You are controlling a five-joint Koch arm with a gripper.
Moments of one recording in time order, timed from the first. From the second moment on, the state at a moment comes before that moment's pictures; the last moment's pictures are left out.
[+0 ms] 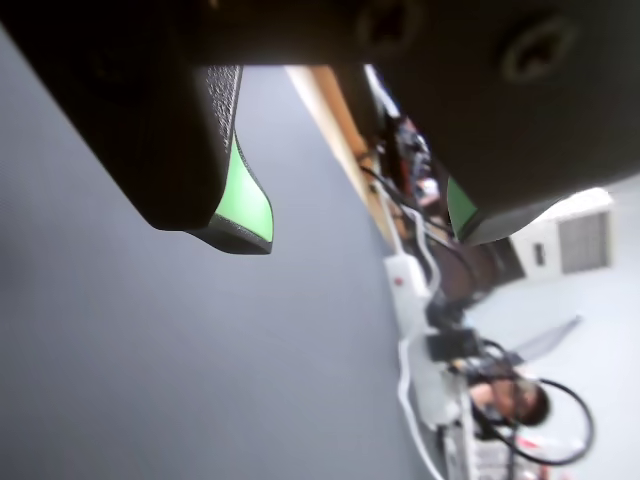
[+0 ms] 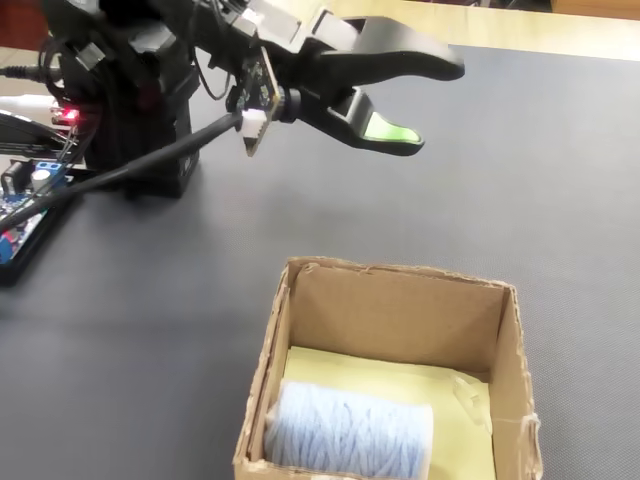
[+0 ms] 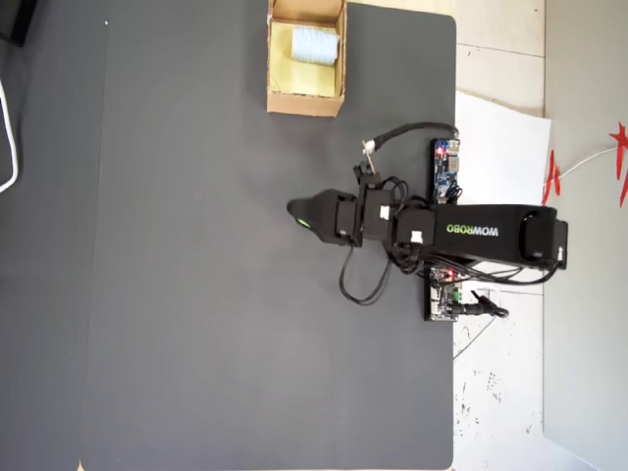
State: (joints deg) arm 4.3 130.3 170.7 -18.1 88.4
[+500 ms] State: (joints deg) arm 0.6 130.7 176.5 -5.6 89.0
